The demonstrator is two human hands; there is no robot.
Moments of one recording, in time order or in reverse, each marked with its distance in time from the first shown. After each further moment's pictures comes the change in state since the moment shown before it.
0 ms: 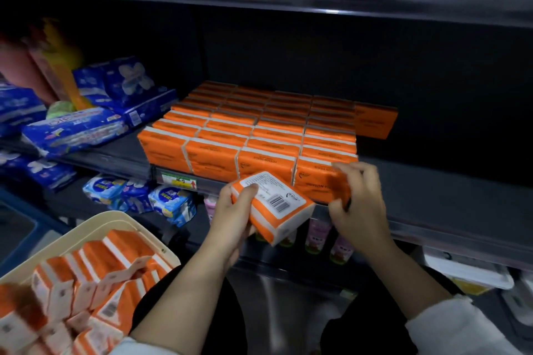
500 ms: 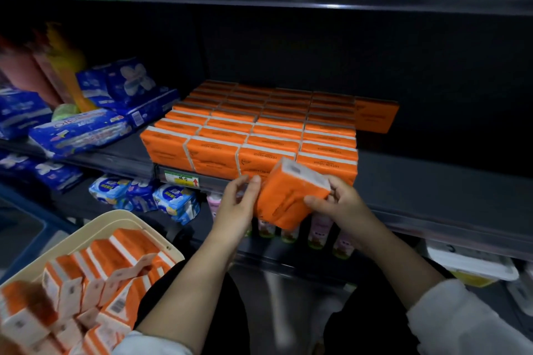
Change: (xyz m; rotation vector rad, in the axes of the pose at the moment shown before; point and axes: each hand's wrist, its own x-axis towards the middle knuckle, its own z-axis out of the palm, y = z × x) left_hand -0.009 0.003 -0.002 0.374 0.044 0.156; right_hand 0.001 -0.006 0.007 0.853 -0.457 0.386
